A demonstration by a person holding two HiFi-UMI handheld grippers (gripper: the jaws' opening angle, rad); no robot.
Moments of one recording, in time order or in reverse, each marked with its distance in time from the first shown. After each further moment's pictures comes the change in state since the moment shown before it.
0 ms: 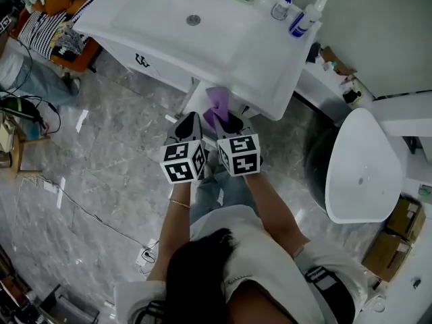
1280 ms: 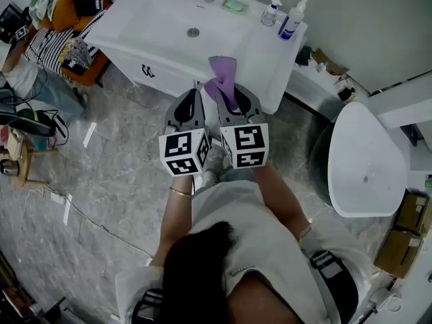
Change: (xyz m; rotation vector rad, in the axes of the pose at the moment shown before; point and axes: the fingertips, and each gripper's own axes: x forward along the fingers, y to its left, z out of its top) left arm -0.071 -0.053 0.114 0.163 -0.332 -0.054; right arm -0.094 0.018 0.130 -0.135 -0.409 -0.105
